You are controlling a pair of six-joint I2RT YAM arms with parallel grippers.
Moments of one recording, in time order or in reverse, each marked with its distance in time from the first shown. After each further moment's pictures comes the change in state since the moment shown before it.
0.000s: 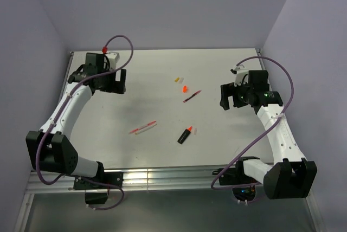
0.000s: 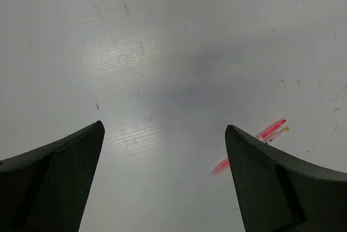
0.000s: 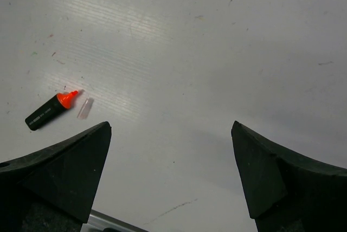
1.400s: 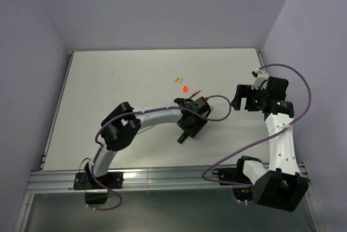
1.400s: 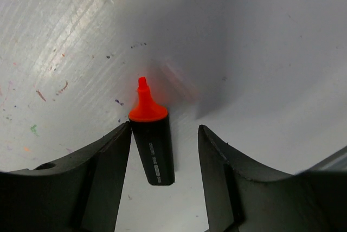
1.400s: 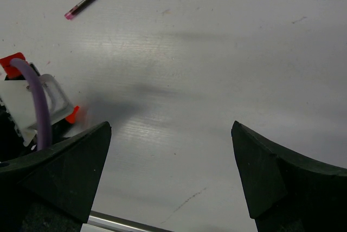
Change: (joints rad) left arm -0.977 0.673 0.328 0.008 -0.140 -0.327; right arm -0.254 -0.106 -0.064 -0.016 -0.119 0.079
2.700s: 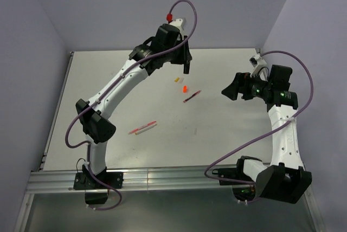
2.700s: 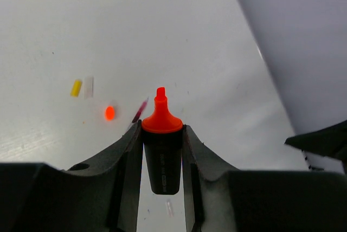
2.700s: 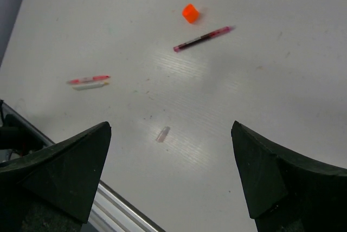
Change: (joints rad) left arm 0.335 -0.116 0.601 -0.024 -0.034 -0.182; right arm 0.016 0.071 0.157 0.012 -0.367 0.045
